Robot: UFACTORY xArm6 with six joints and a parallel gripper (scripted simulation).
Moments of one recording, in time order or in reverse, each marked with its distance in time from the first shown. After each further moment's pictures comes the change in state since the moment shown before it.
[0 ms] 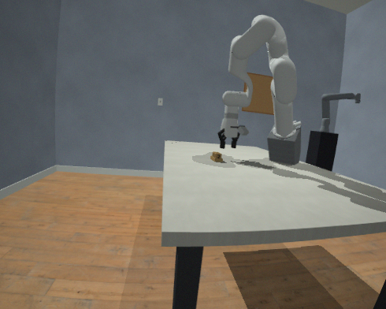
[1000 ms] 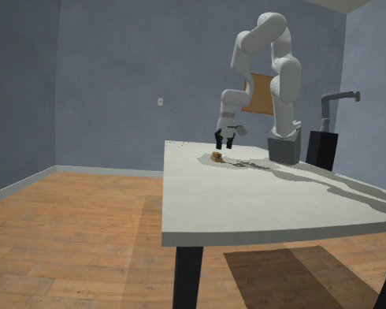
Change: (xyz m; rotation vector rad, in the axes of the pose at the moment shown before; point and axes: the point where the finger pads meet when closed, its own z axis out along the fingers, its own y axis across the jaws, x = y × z) arm 0.018 0.051 0.000 -0.003 0.000 -0.133
